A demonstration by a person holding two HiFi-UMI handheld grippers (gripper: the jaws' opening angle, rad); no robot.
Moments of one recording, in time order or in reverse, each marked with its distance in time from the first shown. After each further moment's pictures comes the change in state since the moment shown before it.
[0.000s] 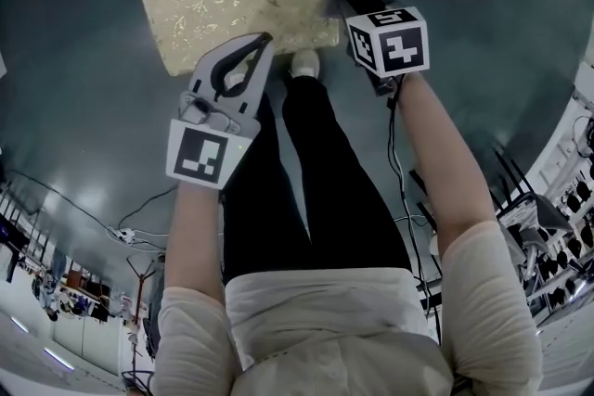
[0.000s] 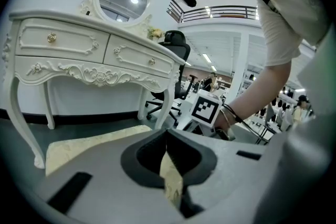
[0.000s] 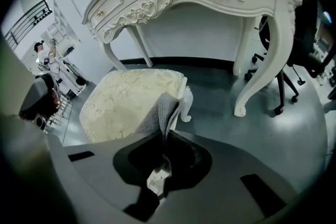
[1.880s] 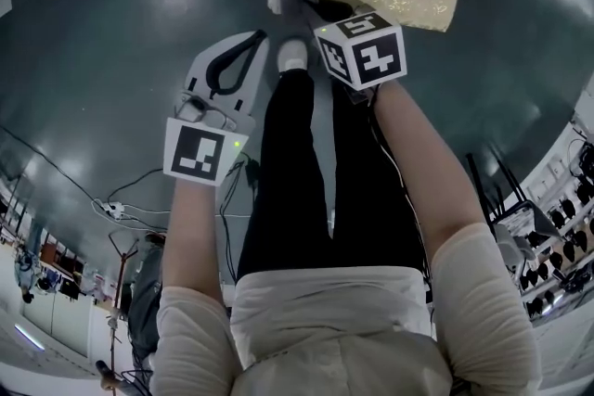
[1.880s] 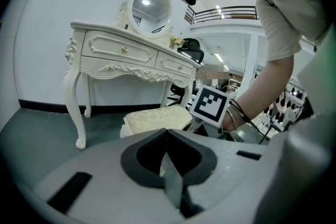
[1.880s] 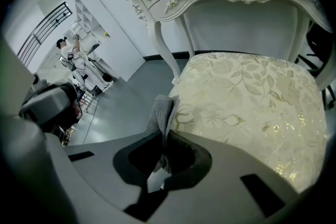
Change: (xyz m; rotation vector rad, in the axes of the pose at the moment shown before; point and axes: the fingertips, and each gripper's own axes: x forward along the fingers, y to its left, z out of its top) left arm -0.213 0.116 -0.092 -0.059 0.010 0.133; right arm 0.082 0.313 0.018 -0.095 0.006 0.228
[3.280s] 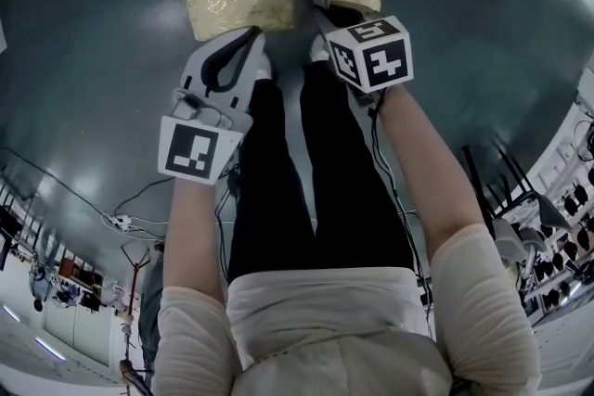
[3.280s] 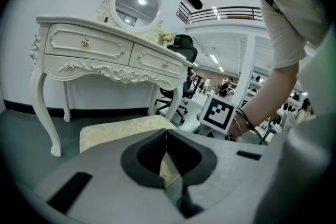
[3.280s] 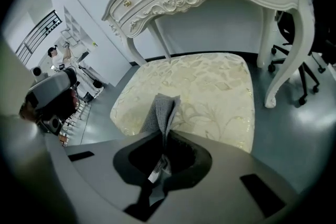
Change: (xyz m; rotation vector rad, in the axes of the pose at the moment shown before) left arm 0.117 -0.099 0.044 0.007 -0.011 -0.064; right arm -0.090 -0.149 -0.060 0.100 -0.020 -0.064
